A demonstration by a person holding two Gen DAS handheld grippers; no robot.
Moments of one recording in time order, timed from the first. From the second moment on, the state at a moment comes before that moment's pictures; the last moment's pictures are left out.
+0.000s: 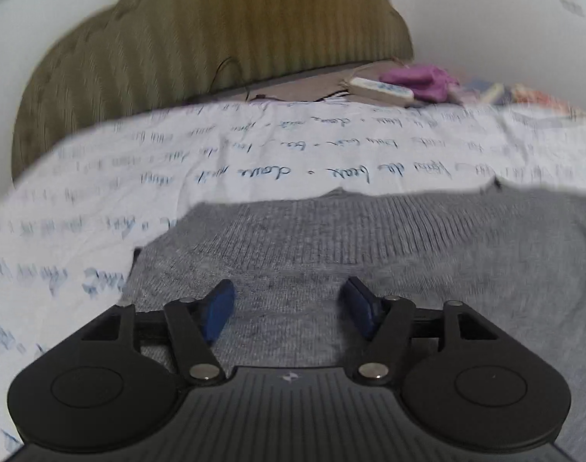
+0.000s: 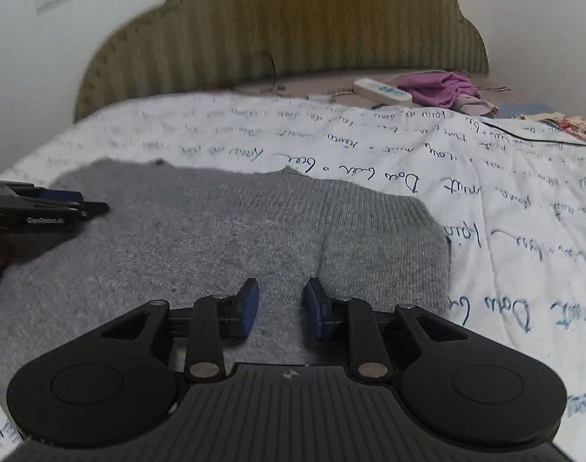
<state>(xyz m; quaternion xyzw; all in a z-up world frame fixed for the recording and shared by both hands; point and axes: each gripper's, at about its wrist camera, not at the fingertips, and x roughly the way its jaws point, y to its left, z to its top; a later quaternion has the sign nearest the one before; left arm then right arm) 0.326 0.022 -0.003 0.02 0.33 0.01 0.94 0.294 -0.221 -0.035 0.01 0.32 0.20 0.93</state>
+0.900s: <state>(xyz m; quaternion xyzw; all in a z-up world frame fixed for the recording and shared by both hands) 0.142 0.093 0.001 -0.31 0.30 0.08 0.90 0.160 -0.336 -0.076 0.49 0.31 0.10 0.81</state>
